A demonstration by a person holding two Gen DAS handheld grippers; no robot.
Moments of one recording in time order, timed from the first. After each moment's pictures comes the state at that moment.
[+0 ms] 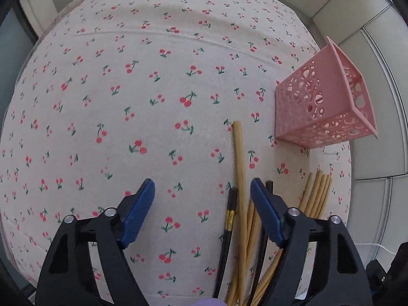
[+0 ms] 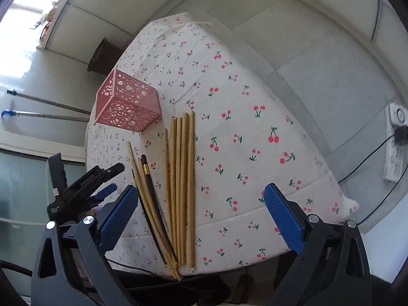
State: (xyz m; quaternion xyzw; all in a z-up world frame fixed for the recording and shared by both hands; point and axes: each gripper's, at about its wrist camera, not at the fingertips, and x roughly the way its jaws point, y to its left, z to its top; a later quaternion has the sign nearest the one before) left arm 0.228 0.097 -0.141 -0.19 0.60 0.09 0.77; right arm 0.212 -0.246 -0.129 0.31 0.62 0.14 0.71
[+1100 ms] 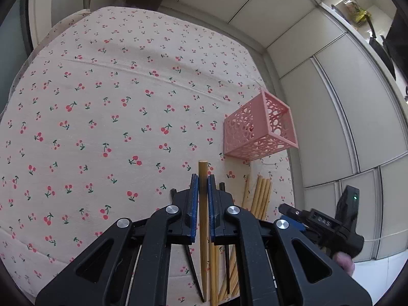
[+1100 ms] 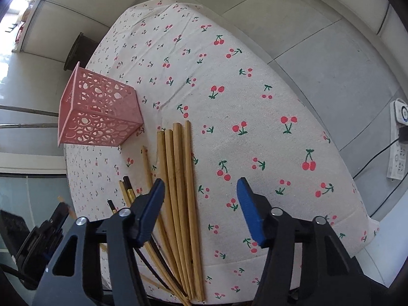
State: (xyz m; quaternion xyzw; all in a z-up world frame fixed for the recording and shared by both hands) left arm 0.174 0.121 -0.072 -0.28 0.50 -0.03 0.82; right arm 0.262 -0.194 -0.166 0.26 0.65 0.08 0.71
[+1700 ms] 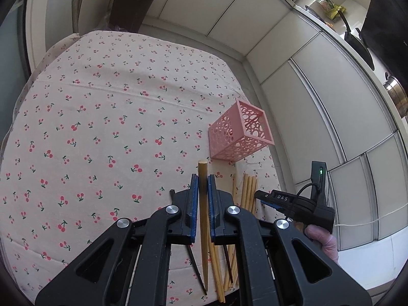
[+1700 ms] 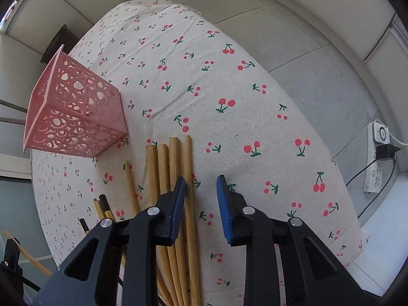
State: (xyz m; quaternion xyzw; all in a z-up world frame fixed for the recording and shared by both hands) left arm 0.156 0.125 -0.043 -0.25 0.46 -0.06 0.85; right arm 0.273 -0.159 -0.171 0.18 0.64 0.01 0.75
